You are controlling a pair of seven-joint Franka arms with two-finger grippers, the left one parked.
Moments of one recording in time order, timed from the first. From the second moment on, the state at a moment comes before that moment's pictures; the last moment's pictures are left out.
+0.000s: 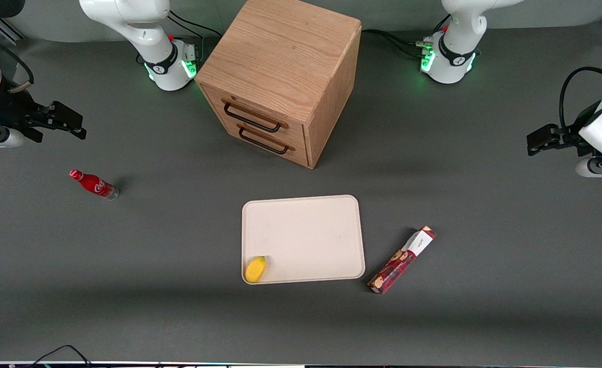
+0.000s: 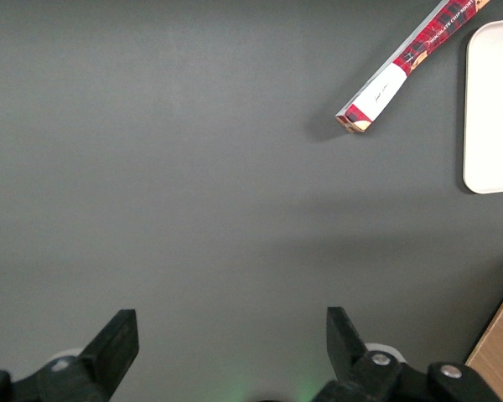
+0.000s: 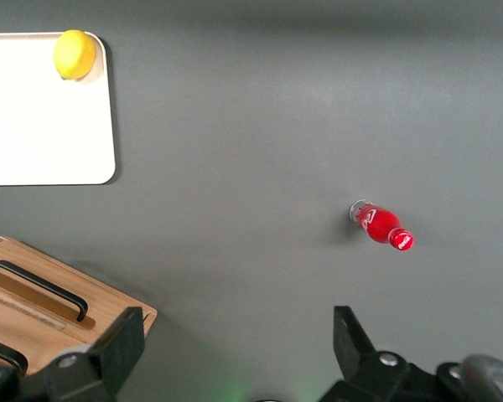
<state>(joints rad) -0.04 -0.07 0.10 -1.63 0.01 1.53 0.04</state>
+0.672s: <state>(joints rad) -0.05 -0.03 -0.03 -1.61 -0.01 1.54 -0.08</state>
